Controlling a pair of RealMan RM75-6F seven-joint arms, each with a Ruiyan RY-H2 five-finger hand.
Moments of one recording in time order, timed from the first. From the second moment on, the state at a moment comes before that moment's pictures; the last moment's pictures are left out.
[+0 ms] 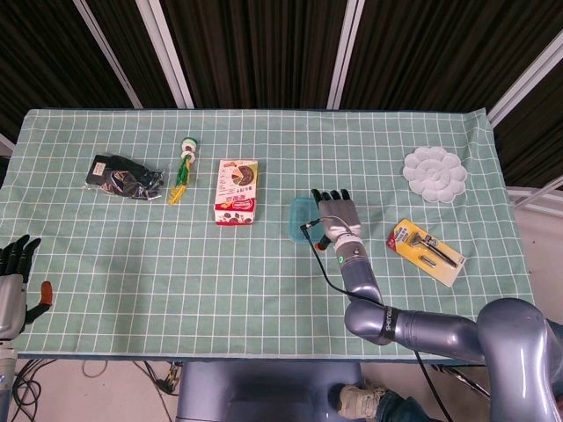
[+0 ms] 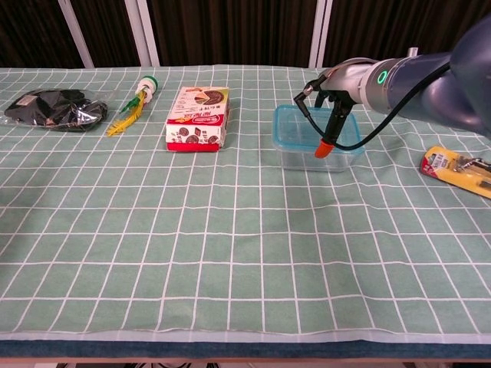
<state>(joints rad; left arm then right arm) -0.09 -1.13 -0.10 -1.84 1.26 1.46 0.25 1.14 -1.59 0.27 -1.45 -0.20 1.01 -0.76</state>
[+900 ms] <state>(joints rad) -0.09 -1.13 -0.10 -1.84 1.26 1.47 0.26 1.14 -1.57 0.28 -1.48 -0.17 1.00 -0.80</state>
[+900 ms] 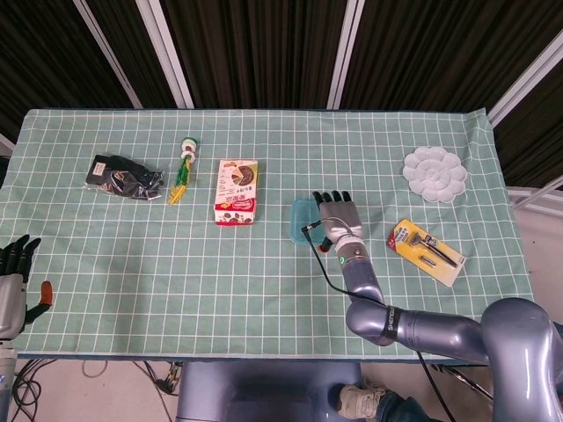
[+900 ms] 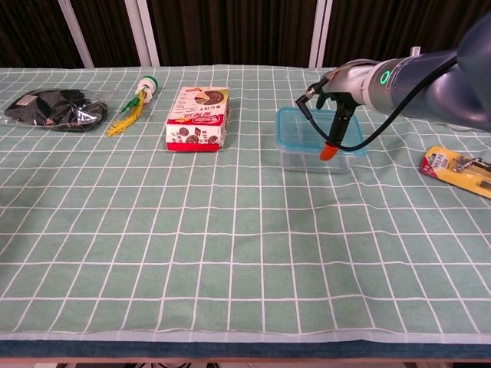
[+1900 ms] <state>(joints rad) -0.10 -1.13 -0.11 -1.84 1.22 1.45 0.26 1.04 -1.42 0.32 -1.60 -0.44 1.03 -0.58</state>
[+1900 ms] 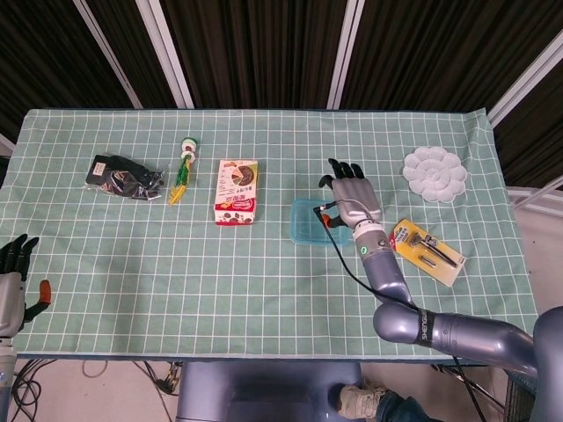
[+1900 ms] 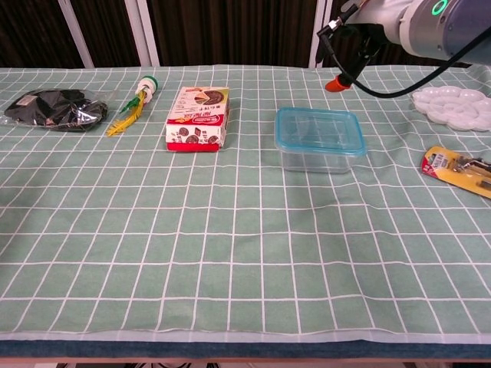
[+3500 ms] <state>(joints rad) -0.12 -1.12 -0.12 -1.84 1.17 1.44 0.28 1.03 -1.62 0.31 -1.15 -0.47 0.84 -0.47</state>
